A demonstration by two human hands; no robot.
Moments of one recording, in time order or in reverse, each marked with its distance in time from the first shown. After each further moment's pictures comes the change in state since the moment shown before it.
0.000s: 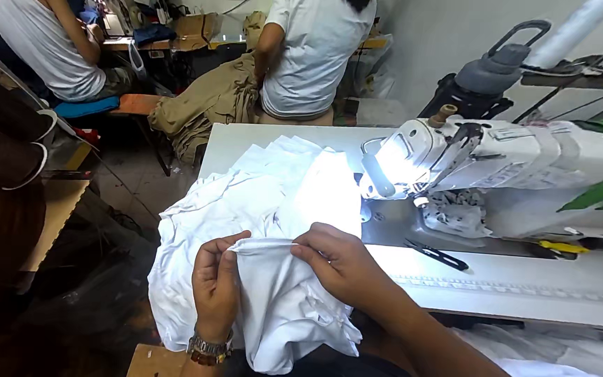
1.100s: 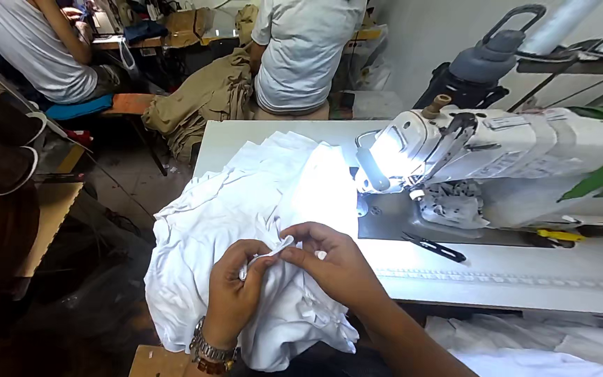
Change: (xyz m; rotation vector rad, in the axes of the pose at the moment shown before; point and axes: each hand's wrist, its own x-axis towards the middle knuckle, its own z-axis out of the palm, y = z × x) left_hand 0.004 0.004 0.011 0.314 -0.264 0.058; right_hand -0.005 -0.013 0.010 0.425 0.092 0.337
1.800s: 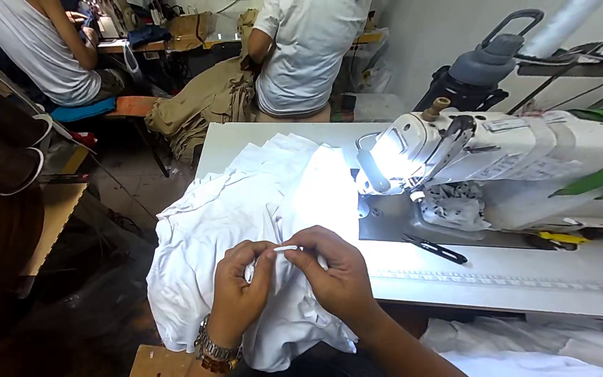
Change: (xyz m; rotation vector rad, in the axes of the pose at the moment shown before) left_hand 0.002 0.007 0.003 0.065 -0.004 -0.023; right_hand -0.006 0.001 0.014 -0.059 0.160 -0.359
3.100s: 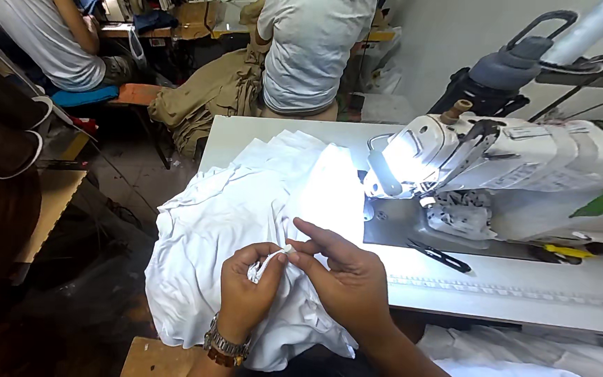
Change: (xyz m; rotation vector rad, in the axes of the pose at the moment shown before) left_hand -0.005 -0.006 0.015 -0.186 0.100 -0.113; right_hand -0.002 -0.008 0.003 0.090 0.062 0.109
